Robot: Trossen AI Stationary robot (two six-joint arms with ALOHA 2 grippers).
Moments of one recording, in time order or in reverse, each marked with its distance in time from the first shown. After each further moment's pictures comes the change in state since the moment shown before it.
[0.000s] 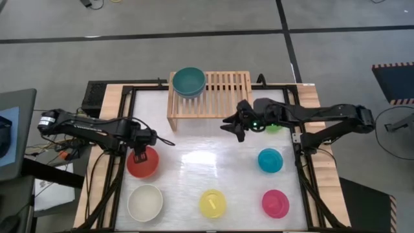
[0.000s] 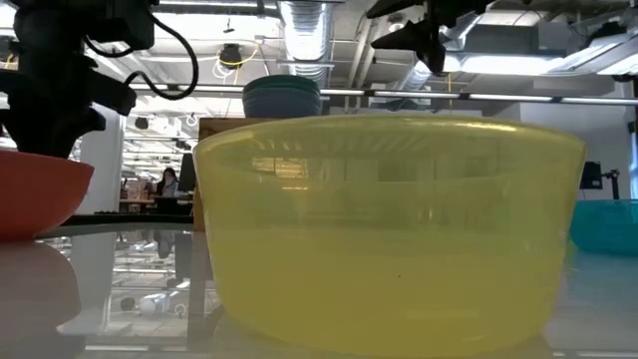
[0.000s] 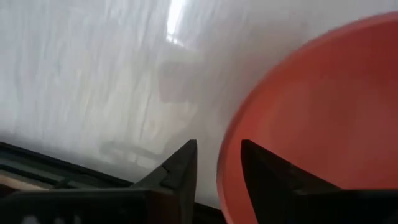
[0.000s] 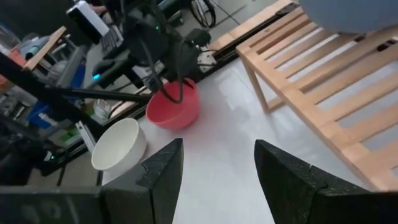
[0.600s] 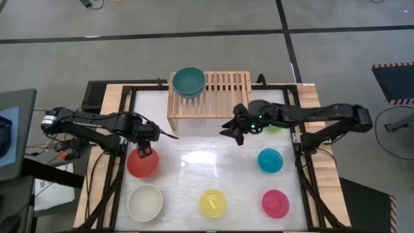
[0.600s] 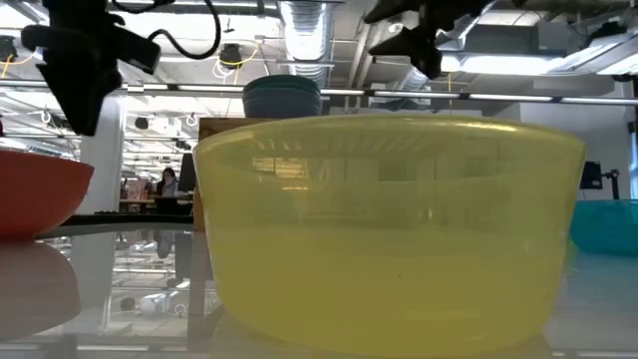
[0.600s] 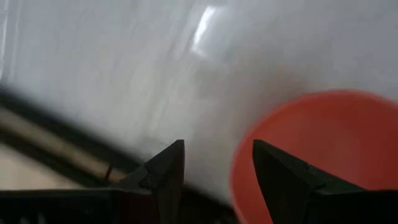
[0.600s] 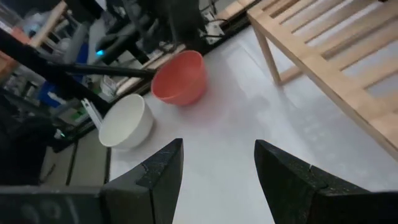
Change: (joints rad) left arm -0.005 0.084 0.244 -0.128 -0.099 -0.071; right arm 0.016 0.042 0.024 -0.059 -0.077 0.025
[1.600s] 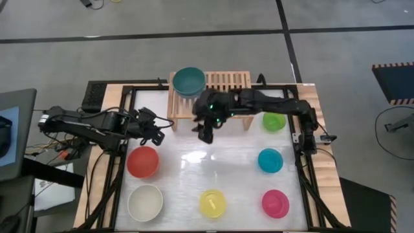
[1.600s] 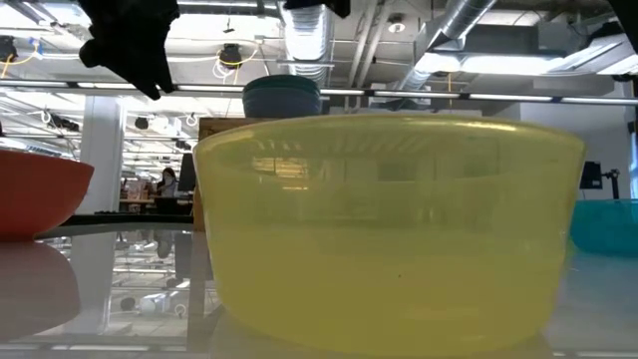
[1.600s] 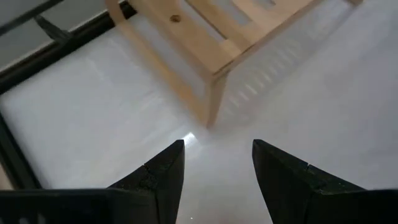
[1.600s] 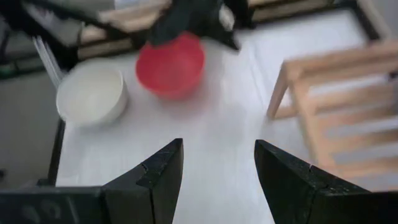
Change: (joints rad) left arm -0.064 -0.098 0.055 0.249 -0.378 -0.412; right arm 0.022 0.675 1.160 -0.782 0.041 -0.376
